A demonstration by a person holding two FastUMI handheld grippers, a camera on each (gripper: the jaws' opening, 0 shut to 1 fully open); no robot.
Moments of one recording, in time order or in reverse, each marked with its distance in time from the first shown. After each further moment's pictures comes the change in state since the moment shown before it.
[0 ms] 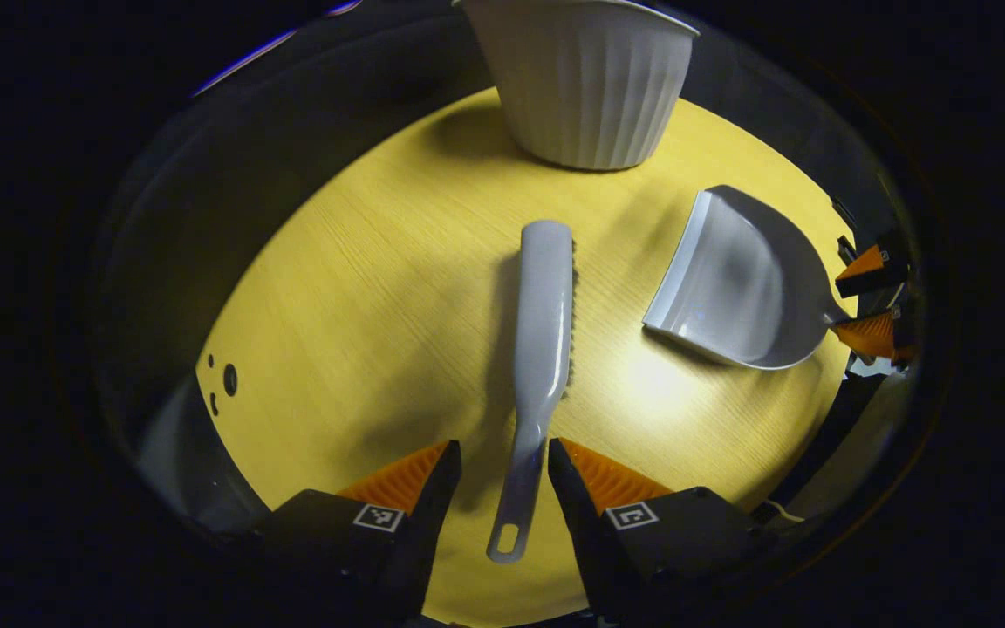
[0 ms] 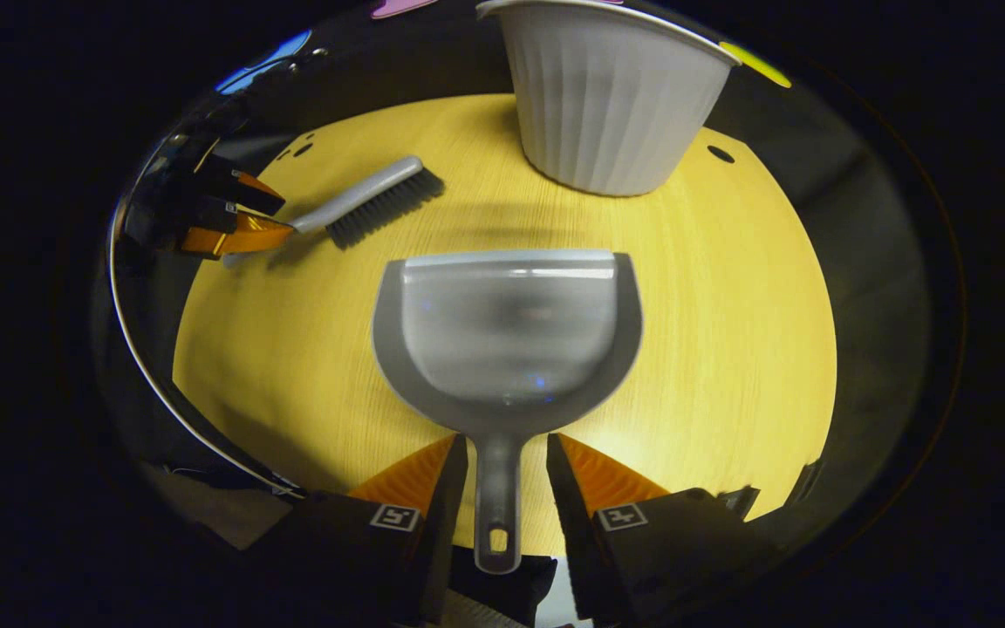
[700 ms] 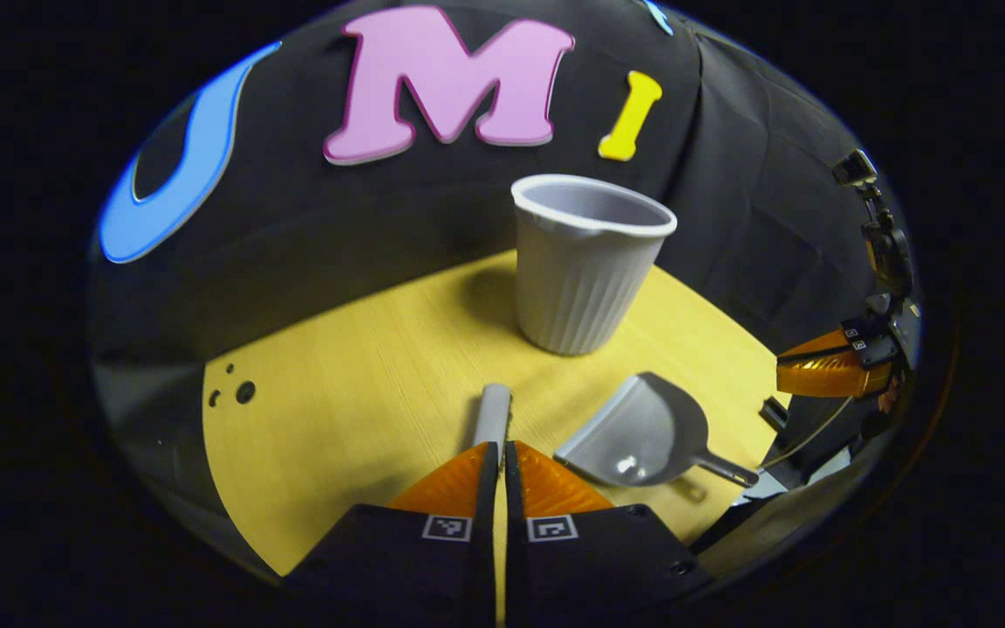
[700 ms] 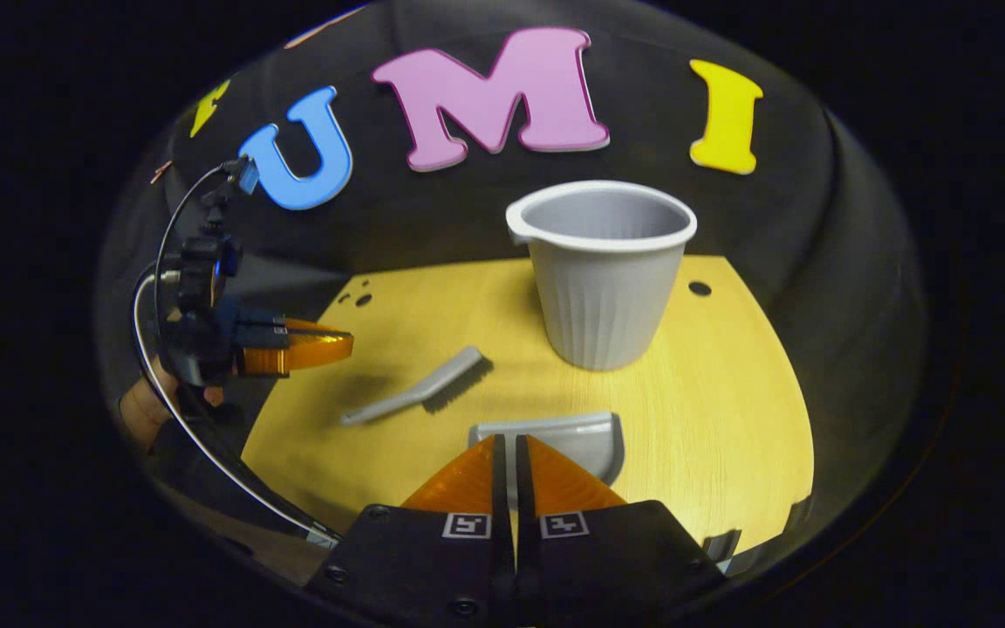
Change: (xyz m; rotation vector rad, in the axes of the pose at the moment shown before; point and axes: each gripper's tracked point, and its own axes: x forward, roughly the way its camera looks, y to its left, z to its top) left arm -0.151 -0.016 0.068 -0.301 -0.571 0.018; right arm -0.149 0.037 0.125 0.060 -0.538 0.116
